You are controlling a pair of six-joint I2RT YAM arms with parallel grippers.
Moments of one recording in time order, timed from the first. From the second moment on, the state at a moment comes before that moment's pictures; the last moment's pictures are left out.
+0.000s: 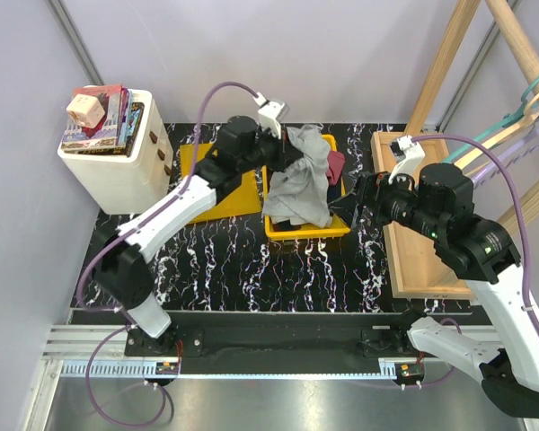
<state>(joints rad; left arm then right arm) -0.62 1.63 1.52 -0.10 0.28 -0.25 0.56 0.93 1.42 -0.84 -0.15 0.42</state>
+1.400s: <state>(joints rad) -0.60 1.14 0.82 0.10 0.41 -0.51 0.58 0.99 1.38 -0.86 -0.11 0.42</state>
